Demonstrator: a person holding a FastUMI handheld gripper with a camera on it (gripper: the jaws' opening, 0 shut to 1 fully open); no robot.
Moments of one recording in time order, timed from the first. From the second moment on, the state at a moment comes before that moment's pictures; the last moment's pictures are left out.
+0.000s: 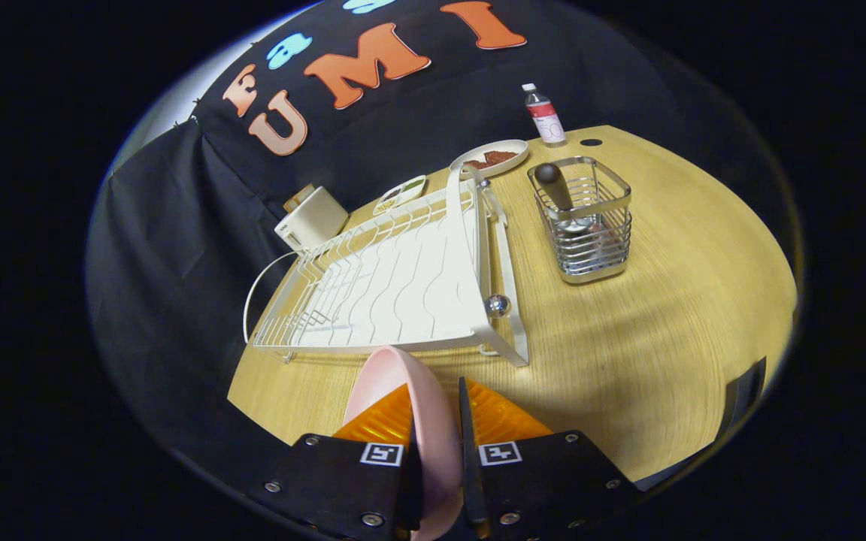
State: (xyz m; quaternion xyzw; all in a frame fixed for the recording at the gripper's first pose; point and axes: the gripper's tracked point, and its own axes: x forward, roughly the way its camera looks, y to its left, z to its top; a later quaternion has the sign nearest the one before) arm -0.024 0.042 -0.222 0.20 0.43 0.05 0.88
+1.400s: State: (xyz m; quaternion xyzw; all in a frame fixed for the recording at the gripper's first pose) arm 0.064 -0.069 -0.159 0.05 0.19 -0.11 0.98
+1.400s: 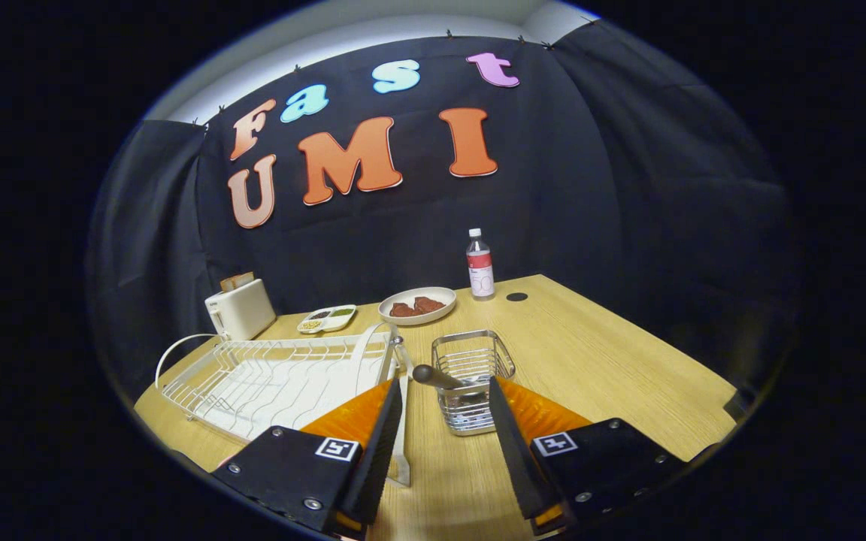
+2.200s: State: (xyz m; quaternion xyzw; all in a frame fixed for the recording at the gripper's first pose) arm 0.097 -0.084 -0.145 0.01 0.12 -0.12 0.99
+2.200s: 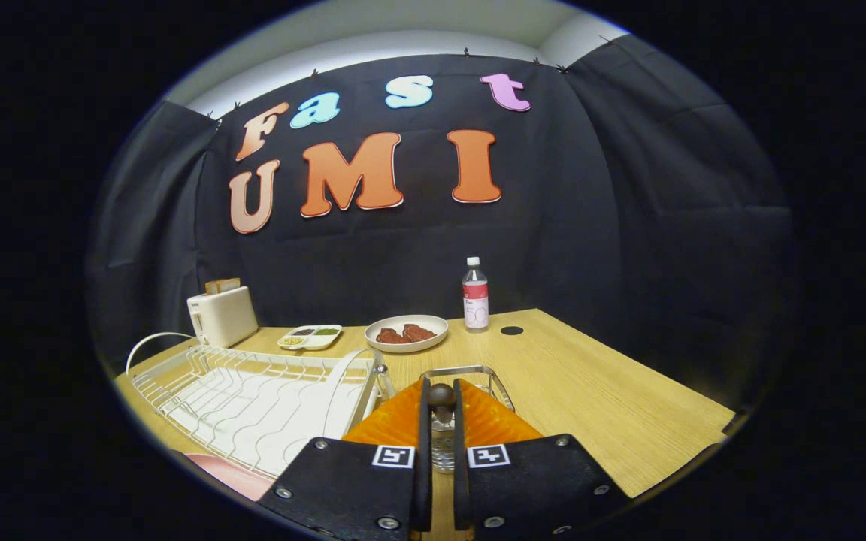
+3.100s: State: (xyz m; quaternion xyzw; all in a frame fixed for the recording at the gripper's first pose) arm 0.044 -0.052 -0.007 0.02 0.02 -0.09 1.00
